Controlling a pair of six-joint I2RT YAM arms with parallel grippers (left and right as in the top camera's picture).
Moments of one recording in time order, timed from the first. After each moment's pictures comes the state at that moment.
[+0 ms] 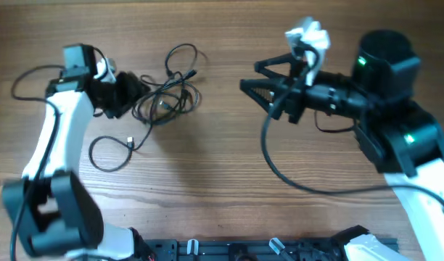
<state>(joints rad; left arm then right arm) 0.16 1.67 1.24 -0.76 0.44 -0.48 0.37 1.24 1.45 -0.59 -0.77 0.13</state>
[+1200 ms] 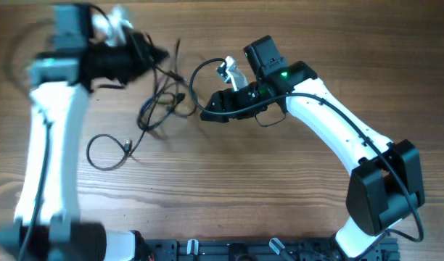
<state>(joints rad) 0.04 1.56 1.64 -0.90 0.76 -0.52 0.50 1.84 1.45 -0.76 -0.76 0.22</state>
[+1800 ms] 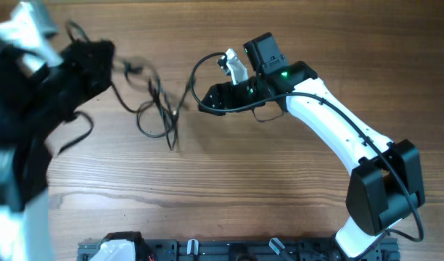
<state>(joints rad) 0.01 1.25 1.83 -1.11 0.35 -0.63 0.49 1.84 1.45 -0.63 -0.75 0.26</state>
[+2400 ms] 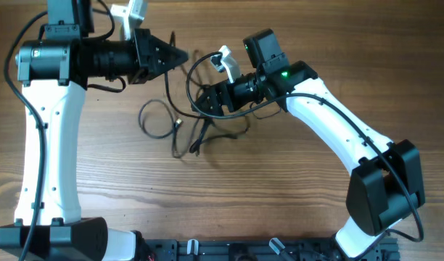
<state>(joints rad) 0.00 1.61 1.80 -1.18 1.14 -0.32 0.49 1.84 1.45 -0.57 -0.82 0.13</state>
